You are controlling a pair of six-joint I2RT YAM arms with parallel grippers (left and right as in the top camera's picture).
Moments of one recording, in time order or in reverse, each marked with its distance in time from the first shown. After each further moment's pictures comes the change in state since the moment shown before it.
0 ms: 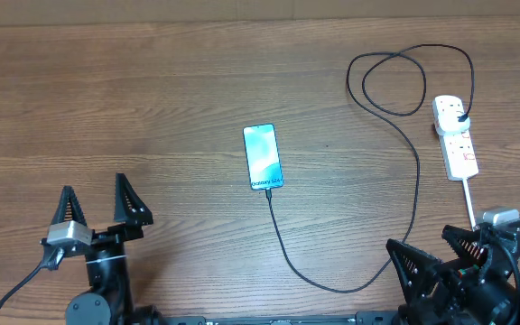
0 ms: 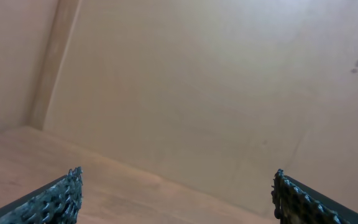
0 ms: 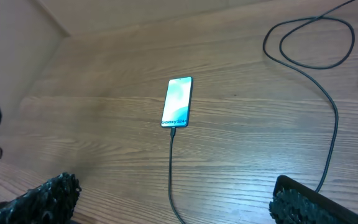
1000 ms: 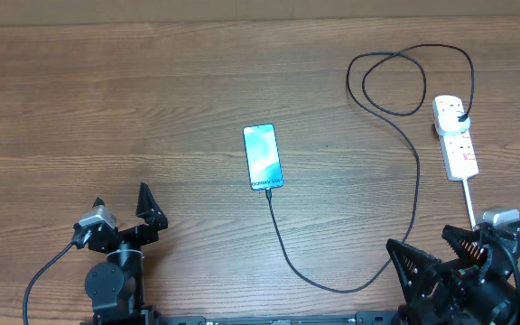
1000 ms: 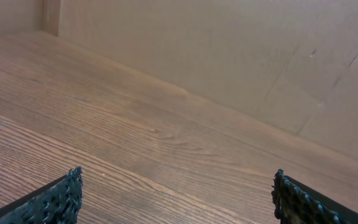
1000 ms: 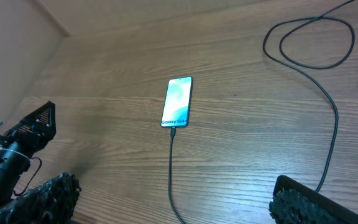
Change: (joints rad) left arm 0.000 -0.002 -0.151 -0.179 0.024 0.002; right arm 0.000 0.000 0.000 0.000 0.000 0.000
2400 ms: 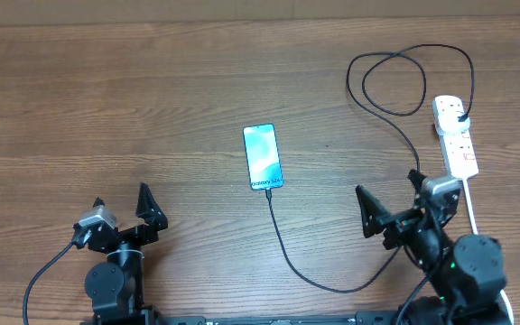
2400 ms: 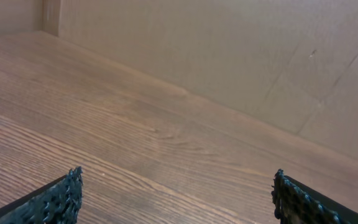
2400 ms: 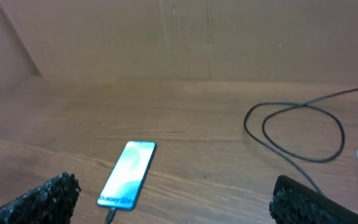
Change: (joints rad) left arm 0.000 0.000 0.000 0.000 0.000 0.000; right arm 0.000 -0.251 -0.852 0.946 0.105 -0.154
